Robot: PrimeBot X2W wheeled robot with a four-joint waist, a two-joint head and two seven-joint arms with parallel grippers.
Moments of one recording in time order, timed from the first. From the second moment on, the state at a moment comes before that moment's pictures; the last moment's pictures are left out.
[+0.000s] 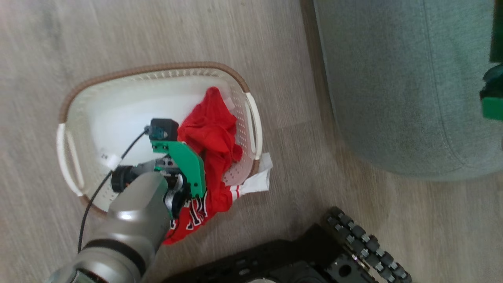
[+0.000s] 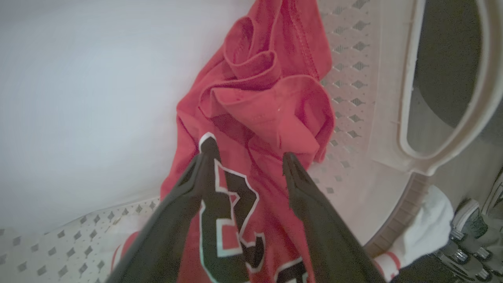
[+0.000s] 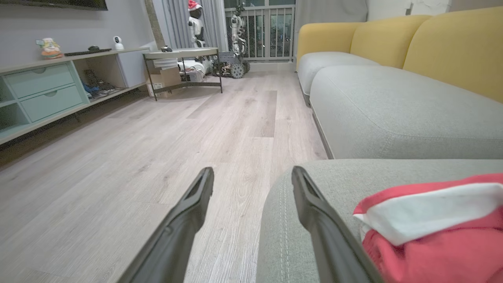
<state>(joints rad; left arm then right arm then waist) -0.77 0.05 -0.86 1.14 -0.81 0.05 0.05 -0.51 -0.46 0.09 -0.15 0.61 0.13 -0.26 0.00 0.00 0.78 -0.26</state>
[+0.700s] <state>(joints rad) -0.88 0.05 -0.96 1.26 -0.93 0.10 0.22 -0.61 -0.43 0.07 -0.20 0.62 0.13 -0.26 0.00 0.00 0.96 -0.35</state>
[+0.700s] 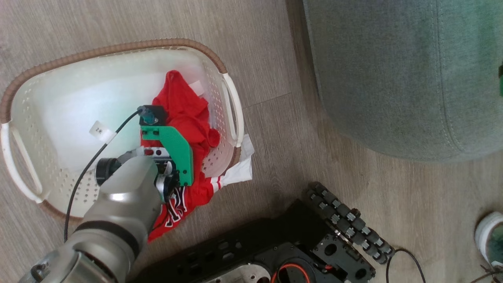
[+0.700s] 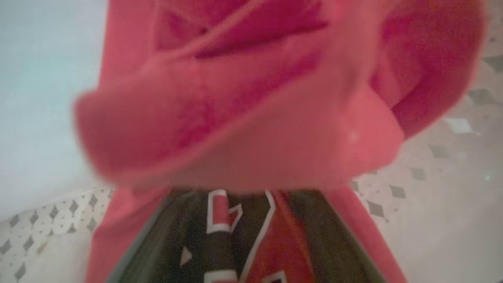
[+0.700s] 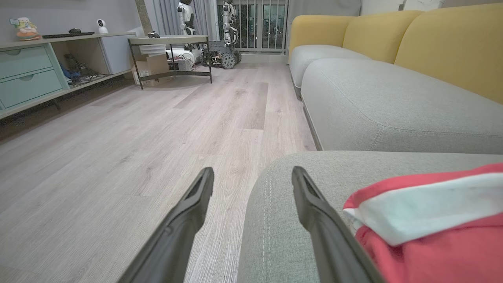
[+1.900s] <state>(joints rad) -0.67 0.05 -1.09 1.13 -1.06 -0.07 -0.12 -0.37 -0.42 0.09 -0.09 0.56 0.13 -0.26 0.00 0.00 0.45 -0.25</state>
